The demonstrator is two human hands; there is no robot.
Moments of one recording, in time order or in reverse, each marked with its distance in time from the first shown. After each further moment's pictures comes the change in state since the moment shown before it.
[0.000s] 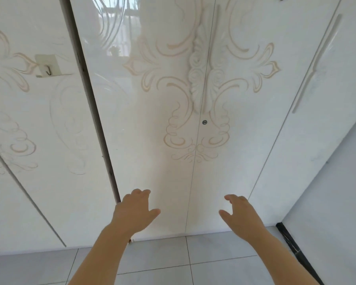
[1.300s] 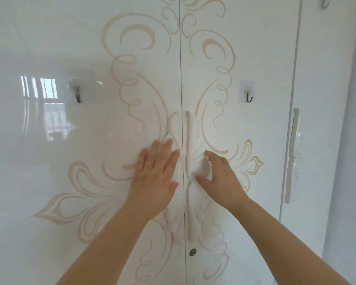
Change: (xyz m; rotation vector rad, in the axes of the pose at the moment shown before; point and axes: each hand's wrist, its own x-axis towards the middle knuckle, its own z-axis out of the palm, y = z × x) left_hand 0.317 0.137 -0.249 0.302 1.083 0.757; right_hand 0.299 -0.155 -0.220 0.165 0.749 -0.362
